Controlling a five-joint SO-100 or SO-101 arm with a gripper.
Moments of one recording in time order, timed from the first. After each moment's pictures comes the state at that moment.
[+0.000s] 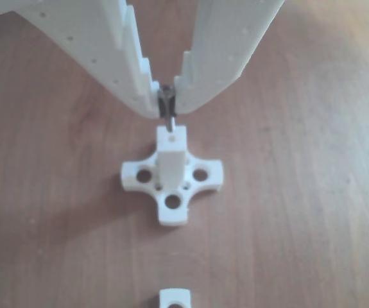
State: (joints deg) arm -10.2 87.3 91.9 73.5 2.5
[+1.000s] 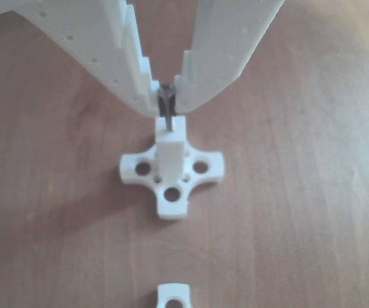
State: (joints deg) arm -9.6 85.3 91.6 72.5 2.5
